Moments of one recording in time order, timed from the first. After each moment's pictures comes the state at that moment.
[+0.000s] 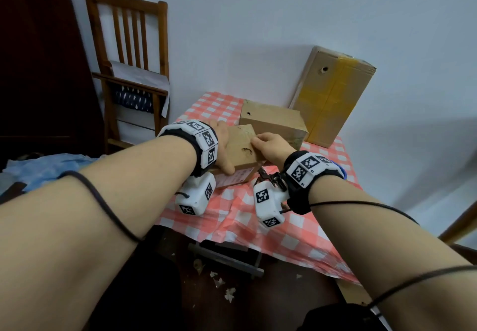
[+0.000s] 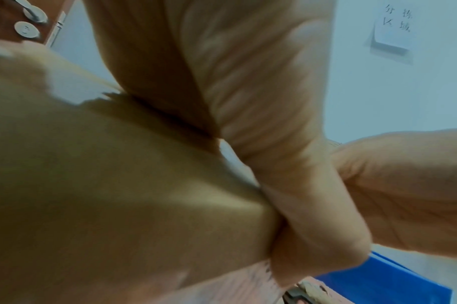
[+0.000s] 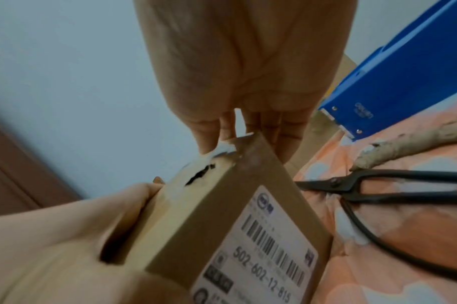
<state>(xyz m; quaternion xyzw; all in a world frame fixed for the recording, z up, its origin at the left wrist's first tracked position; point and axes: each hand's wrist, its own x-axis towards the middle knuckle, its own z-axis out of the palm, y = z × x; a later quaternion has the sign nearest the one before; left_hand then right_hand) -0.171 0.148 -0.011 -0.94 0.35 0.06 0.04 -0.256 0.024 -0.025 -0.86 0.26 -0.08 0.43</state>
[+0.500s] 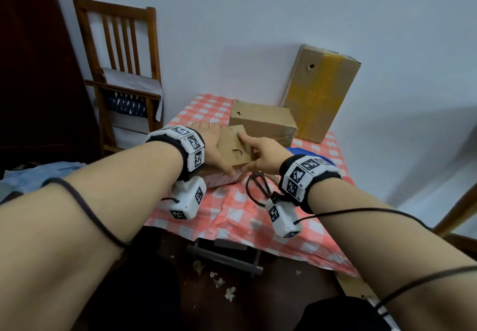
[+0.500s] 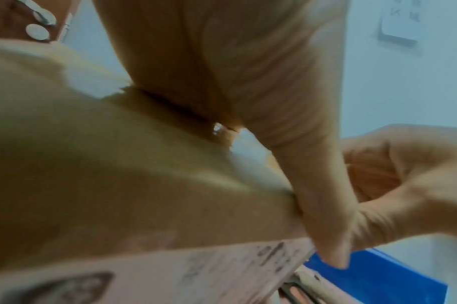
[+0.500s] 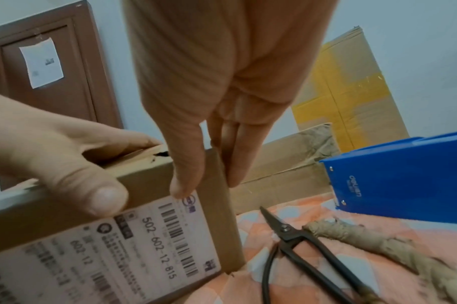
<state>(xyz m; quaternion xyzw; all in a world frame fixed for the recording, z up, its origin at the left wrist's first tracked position) -0.181 0.148 -0.013 -0.93 0.36 0.05 0.02 -0.286 0.007 -0.024 -0.97 0.09 0.00 0.21</state>
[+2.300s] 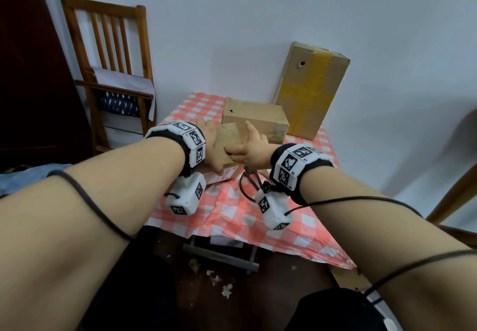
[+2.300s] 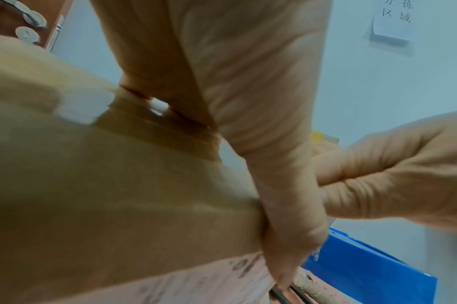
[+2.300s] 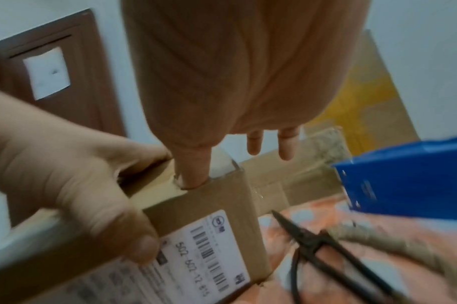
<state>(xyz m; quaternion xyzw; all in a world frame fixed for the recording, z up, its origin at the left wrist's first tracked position) -0.193 0.136 -0.010 -0.94 0.34 0.05 0.05 -0.285 0.020 -0.022 -0.97 0.17 0.05 0.19</state>
